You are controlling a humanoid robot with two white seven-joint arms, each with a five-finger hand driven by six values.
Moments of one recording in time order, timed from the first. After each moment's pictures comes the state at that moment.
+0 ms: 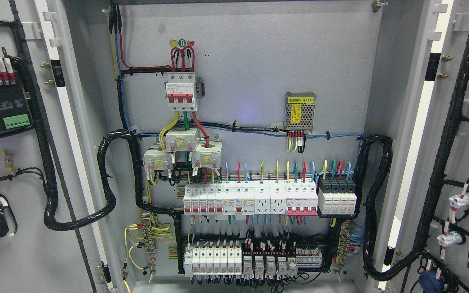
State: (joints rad) left arm 0.08 0.46 0.39 -1.43 0.46 -0.37 -0.05; right arm 0.34 -0.66 -0.22 -1.74 -1.16 -0.71 0.71
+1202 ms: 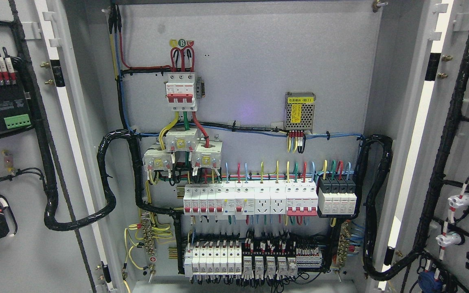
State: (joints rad) left arm 0.22 0.48 0.34 -1.49 0.49 -0.53 -0.05; right arm 0.36 -0.67 -0.17 -1.82 -1.16 -0.71 0.71
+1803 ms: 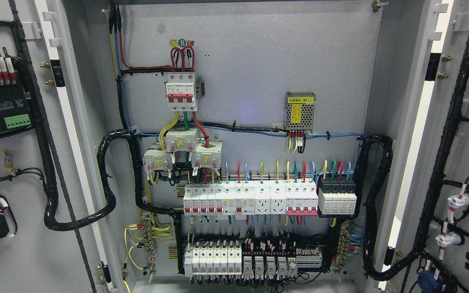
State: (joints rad) left arm 0.23 0.48 0.28 -1.55 0.48 -0.56 -0.05; right arm 0.36 -0.66 -0.05 -1.87 -1.06 -0.72 0.70
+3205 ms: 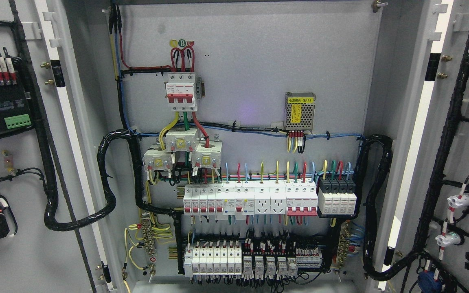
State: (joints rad) left arm 0.39 0.37 -0.07 -1.62 0.23 -0.51 -0.04; right arm 0.44 -0.43 0.26 -1.79 -0.77 -0.71 0.51
